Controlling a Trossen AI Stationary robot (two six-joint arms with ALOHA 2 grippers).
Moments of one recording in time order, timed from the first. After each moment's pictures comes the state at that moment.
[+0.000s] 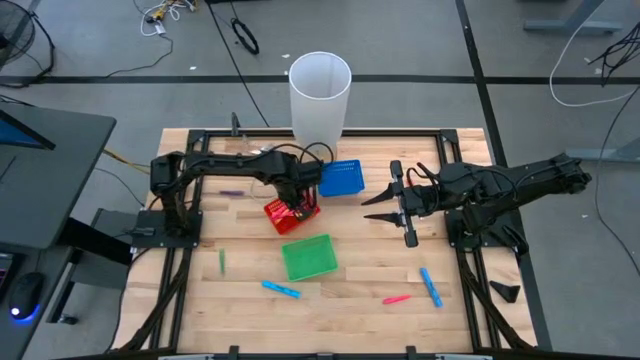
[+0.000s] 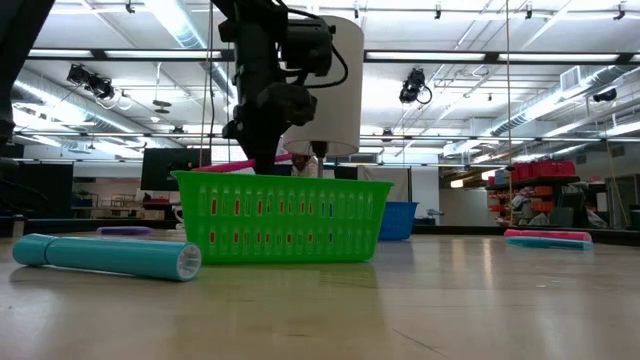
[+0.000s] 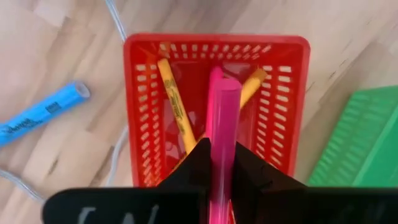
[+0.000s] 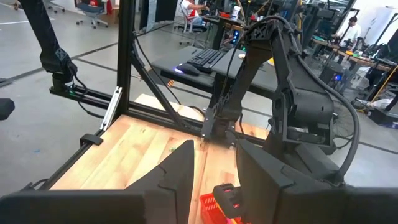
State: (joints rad) left arm 0.18 1.85 1.45 -0.98 -0.02 -0.39; right arm 0.24 1.06 1.10 -0.21 0.09 -0.22
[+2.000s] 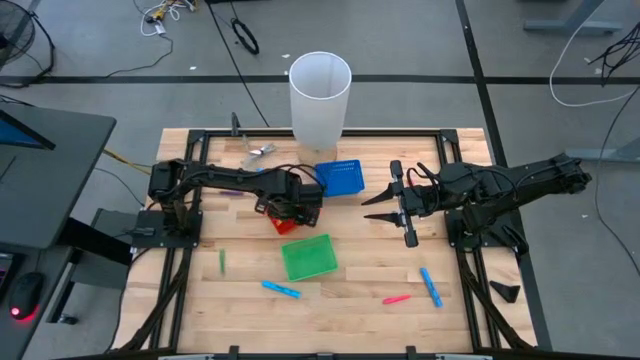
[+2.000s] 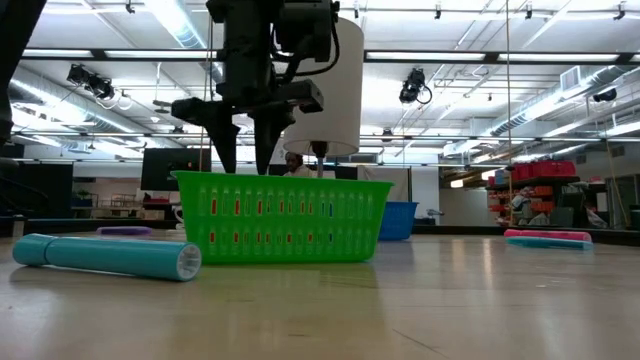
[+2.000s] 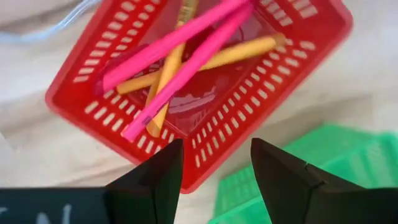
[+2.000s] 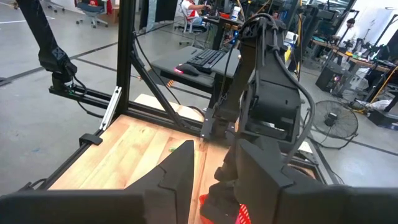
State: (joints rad) left arm 0.04 1.85 1.45 -1.06 -0.02 -1.25; right arm 0.24 1.06 1.10 -0.20 0.09 -0.22
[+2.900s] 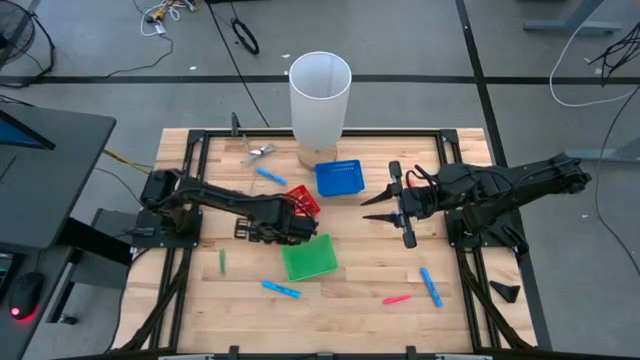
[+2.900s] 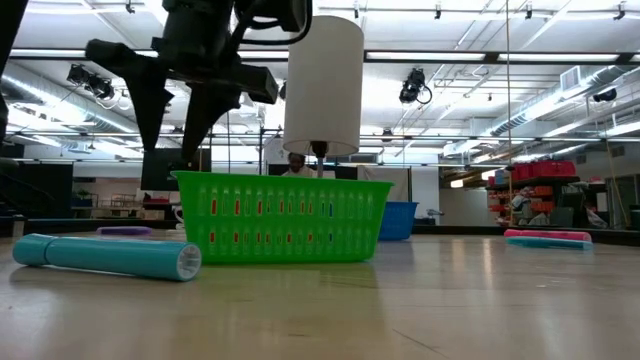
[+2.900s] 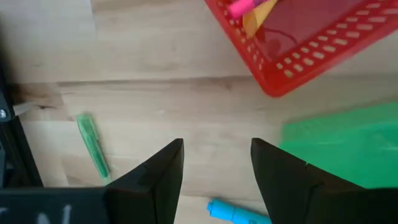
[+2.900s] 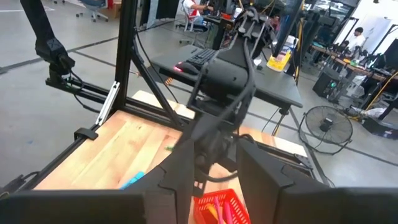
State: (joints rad) left arm -0.17 1.83 1.45 -1.31 -0.02 -1.67; right arm 0.24 1.07 1.10 -0.20 0.09 -0.27
